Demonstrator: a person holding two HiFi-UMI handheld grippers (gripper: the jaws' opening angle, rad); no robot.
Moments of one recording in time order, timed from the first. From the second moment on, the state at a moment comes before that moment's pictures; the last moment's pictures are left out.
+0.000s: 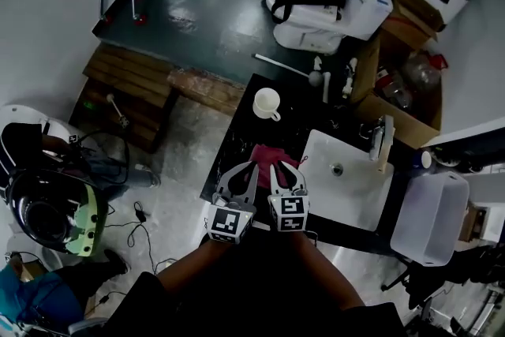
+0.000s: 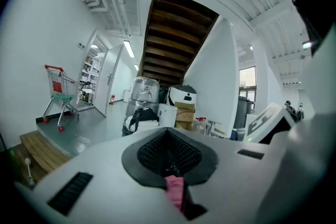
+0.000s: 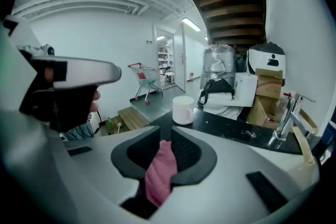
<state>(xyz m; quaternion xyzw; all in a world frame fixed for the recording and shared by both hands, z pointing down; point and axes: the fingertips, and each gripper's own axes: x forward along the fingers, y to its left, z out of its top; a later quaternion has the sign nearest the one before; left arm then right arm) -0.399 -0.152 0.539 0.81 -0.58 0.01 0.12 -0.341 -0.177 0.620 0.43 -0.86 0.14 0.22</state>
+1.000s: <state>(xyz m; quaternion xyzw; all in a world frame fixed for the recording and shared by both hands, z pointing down) -0.436 -0.158 0.552 0.82 -0.56 0.02 0.12 -0.358 -0.179 0.751 0.42 -0.81 0.21 0.35</state>
